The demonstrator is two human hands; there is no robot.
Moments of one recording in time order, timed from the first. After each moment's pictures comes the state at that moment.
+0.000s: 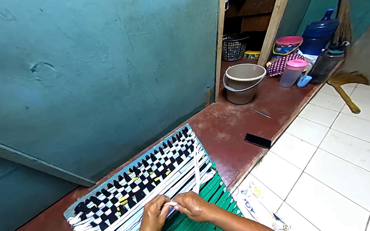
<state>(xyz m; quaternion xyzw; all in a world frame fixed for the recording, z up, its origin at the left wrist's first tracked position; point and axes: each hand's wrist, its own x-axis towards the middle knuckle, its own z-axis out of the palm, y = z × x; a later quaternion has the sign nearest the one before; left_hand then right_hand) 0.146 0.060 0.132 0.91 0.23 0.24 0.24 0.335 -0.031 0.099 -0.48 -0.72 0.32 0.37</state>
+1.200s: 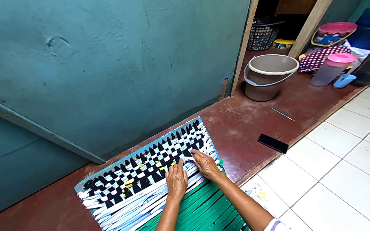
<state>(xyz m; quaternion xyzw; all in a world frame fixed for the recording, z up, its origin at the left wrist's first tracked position) 0.249 0.071 0.063 0.88 0.43 0.18 0.06 0.420 0.029 0.042 -0.65 -0.65 0.11 0.38</state>
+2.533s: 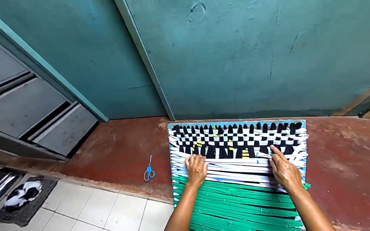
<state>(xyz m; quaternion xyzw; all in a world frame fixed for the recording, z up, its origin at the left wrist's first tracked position) 0.080 0.075 0.020 0.77 0.52 0.35 -0.13 0.412 0.045 0.037 -0.68 -0.65 0.03 0.34</state>
